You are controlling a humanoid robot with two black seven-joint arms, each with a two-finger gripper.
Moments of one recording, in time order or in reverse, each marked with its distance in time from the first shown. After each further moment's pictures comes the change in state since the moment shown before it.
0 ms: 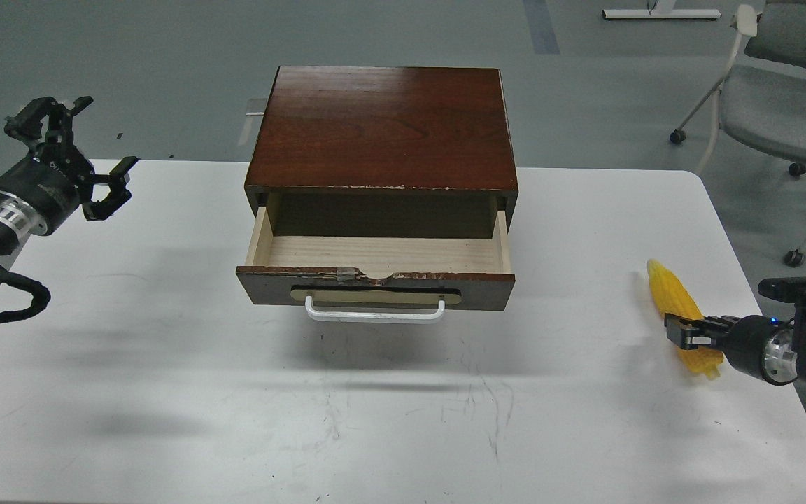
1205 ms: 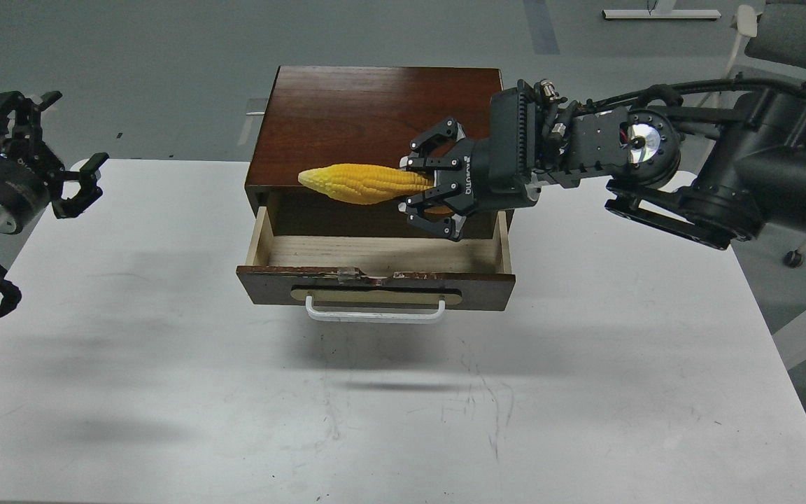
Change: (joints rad) left arm 0.011 0.067 -0.003 0.000 -0.001 0.000 -0.002; right arm 0.828 0.565 -0.530 -0.116 -0.464 -0.327 0.321
